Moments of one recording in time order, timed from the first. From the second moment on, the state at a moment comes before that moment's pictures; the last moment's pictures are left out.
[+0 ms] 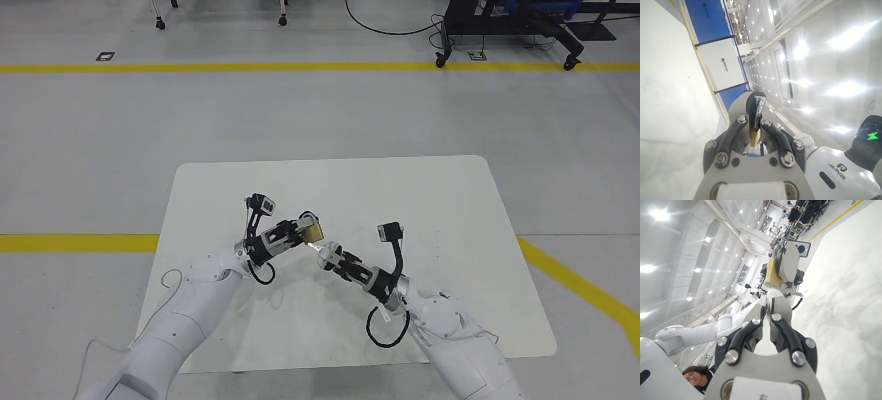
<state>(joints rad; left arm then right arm) 0.70 -1.39 -0.88 -0.68 -0.86 -0.75 -1.07 -1.15 -1.19 1.05 -1.41 0.15 -0.58 0.53</state>
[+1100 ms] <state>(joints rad) 0.79 -1.41 -0.90 -0.83 -0.81 -0.56 -0.66 -1.26 -1.20 1.11 -1.54 0.02 -0.50 0.20</state>
